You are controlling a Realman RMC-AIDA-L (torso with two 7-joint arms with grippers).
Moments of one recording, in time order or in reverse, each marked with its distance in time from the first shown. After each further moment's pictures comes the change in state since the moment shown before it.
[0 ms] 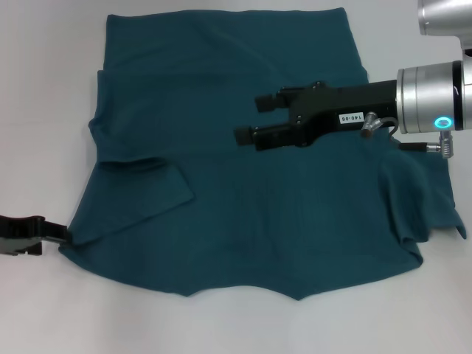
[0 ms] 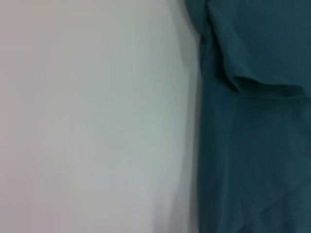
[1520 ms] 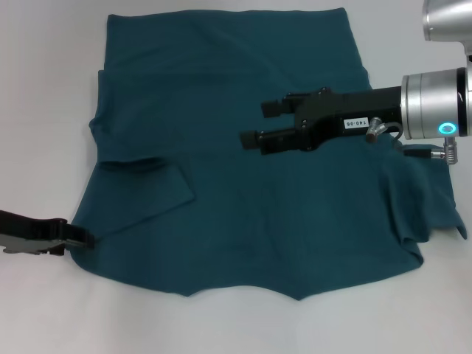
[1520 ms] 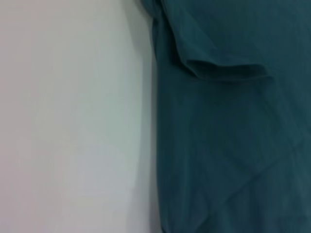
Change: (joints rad) left arm -0.039 -0.005 0.000 -0.055 -0.012 0.013 0.069; right arm -0.015 -0.001 0.001 0.008 0.000 0.004 0.008
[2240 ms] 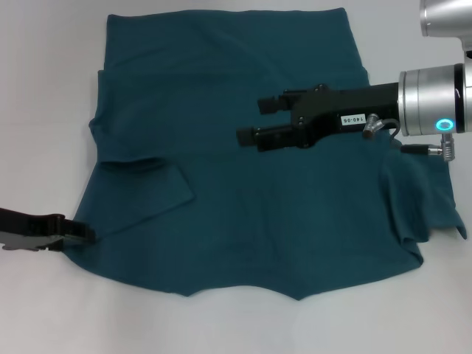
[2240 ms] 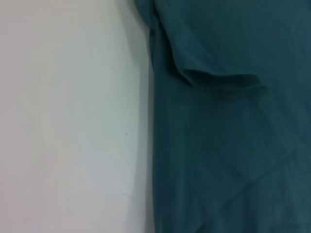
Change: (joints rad) left arm 0.010 0.005 -0.011 0.005 -0.031 0.002 0.010; right arm 0.008 0.002 0.000 -0.003 0.001 0.000 0.004
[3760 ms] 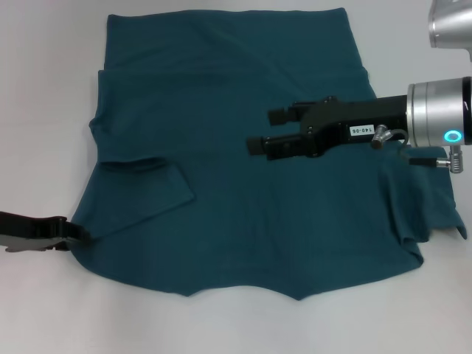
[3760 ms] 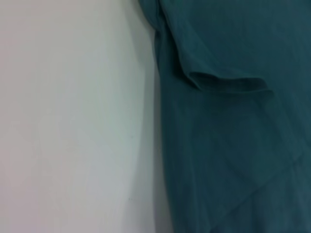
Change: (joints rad) left arm 0.009 0.000 0.000 -0.043 -0.024 -0.056 0.027; right arm -0.031 -0.001 -0.001 0.003 0.000 -0.002 0.018
